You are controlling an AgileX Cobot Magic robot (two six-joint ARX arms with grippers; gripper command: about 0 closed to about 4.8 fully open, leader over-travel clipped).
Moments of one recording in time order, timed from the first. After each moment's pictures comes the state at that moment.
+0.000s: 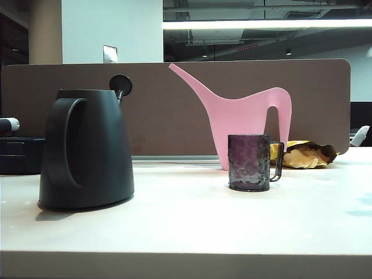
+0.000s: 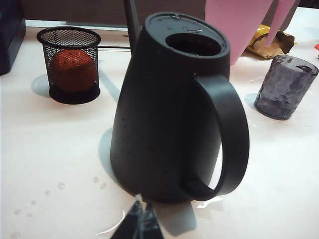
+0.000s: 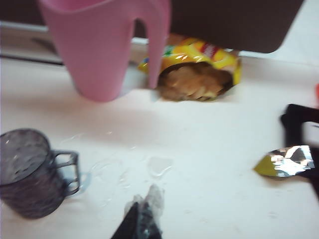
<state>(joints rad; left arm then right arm) -0.04 0.01 0.10 -0.27 0.34 -0.04 0.06 0.88 0.70 -0.11 -0.02 -0.05</state>
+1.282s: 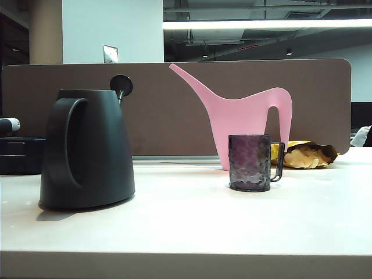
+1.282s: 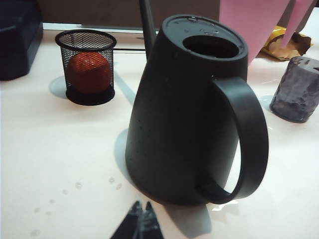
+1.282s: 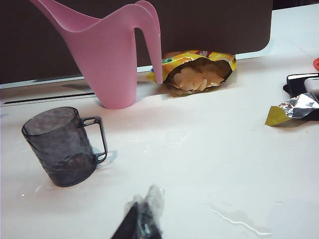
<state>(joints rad) -0.04 0.01 0.10 -0.26 0.29 -0.02 -0.11 0.00 0.07 -0.10 -0.21 0.16</state>
